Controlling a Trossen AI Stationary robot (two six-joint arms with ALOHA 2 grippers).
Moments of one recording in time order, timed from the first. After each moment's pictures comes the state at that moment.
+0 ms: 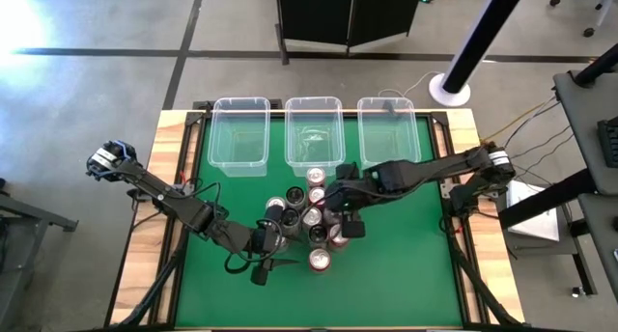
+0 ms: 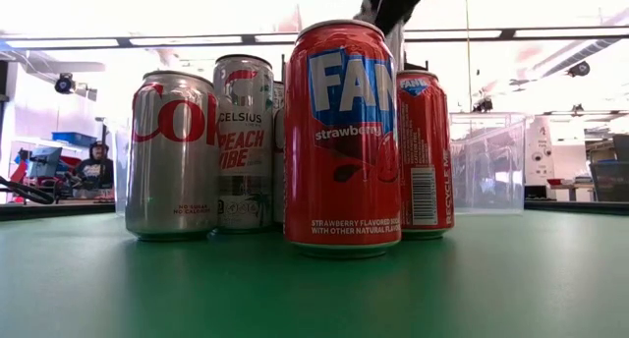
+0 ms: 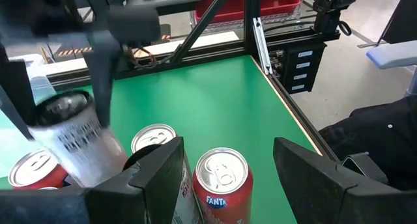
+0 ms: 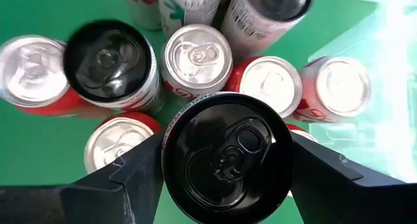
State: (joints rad) left arm -0.52 1.39 0.96 0.06 -0.33 -0.06; right arm 0.18 1.71 1.60 -0.98 0.13 0.05
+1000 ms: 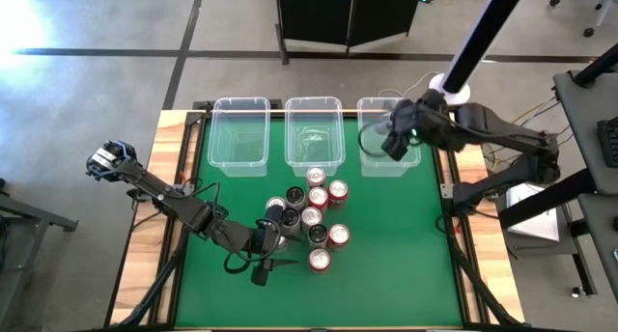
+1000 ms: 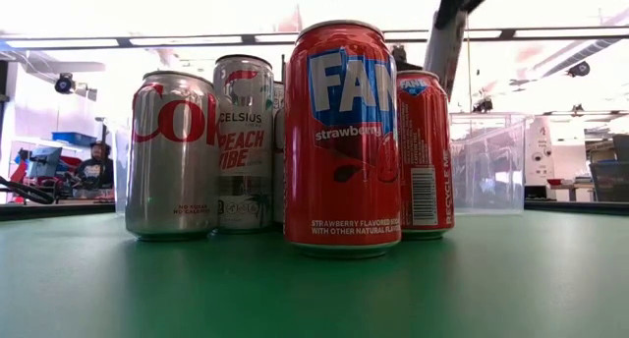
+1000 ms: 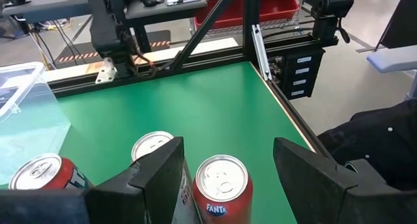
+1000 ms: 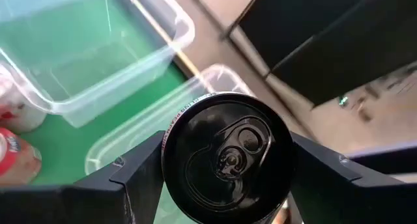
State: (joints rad) left arm -0.52 1.39 0.96 0.08 -0.33 -0.05; right arm -0.17 1.30 1.57 -1.28 0.62 0.24
